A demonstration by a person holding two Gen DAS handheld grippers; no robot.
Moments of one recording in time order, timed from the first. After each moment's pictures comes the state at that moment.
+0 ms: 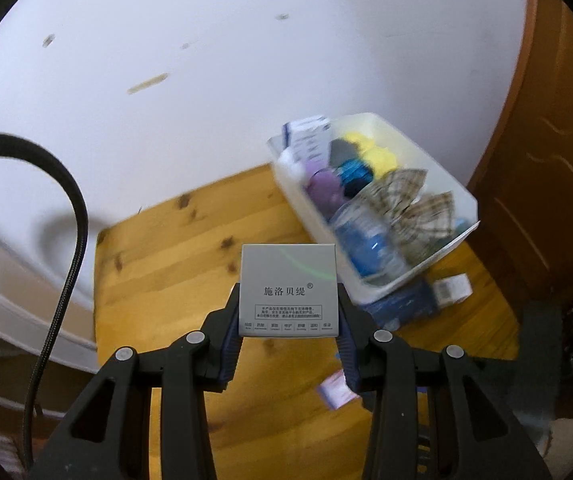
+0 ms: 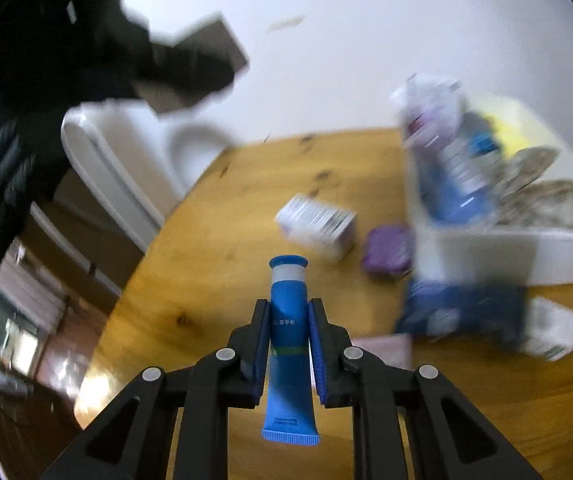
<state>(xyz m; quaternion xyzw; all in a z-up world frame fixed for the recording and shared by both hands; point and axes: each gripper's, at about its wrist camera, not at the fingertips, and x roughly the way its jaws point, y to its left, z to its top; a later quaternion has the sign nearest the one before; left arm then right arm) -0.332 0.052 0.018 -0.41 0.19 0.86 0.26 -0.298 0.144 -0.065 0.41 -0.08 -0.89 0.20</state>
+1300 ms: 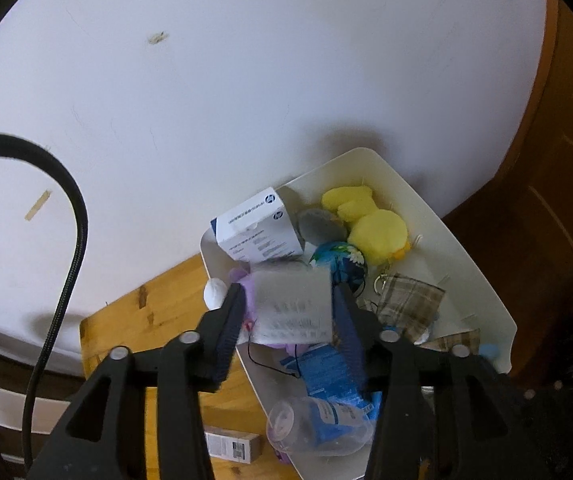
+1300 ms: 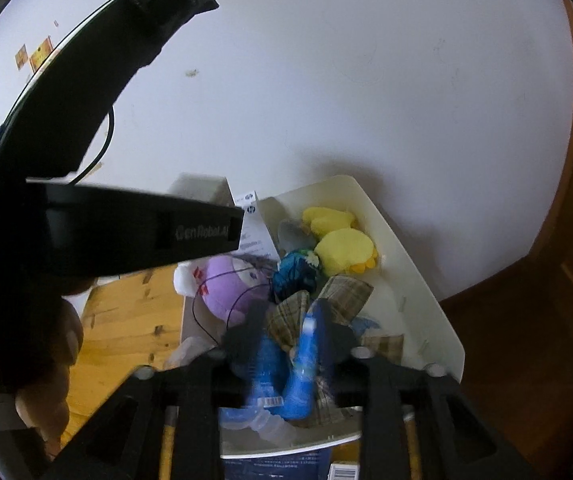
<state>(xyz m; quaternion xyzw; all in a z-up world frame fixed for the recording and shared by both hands) -0.445 0.250 -0.010 -0.42 0.28 0.83 0.23 -0.411 0.290 -0.004 0.37 -0.14 -0.92 -0.01</state>
